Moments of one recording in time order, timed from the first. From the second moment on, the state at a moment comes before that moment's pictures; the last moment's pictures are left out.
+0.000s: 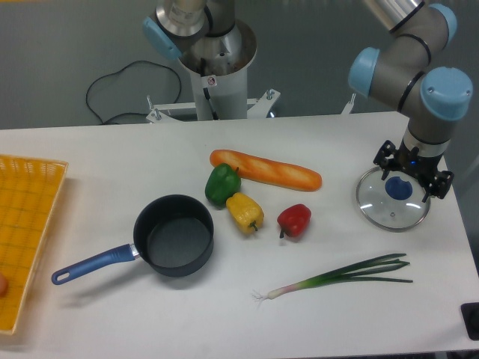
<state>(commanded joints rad) 2.90 -2.05 -1.54 -1.03 1.57 1.52</state>
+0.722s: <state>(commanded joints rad) 2.89 -2.01 -1.60 -1.02 1.50 1.35</state>
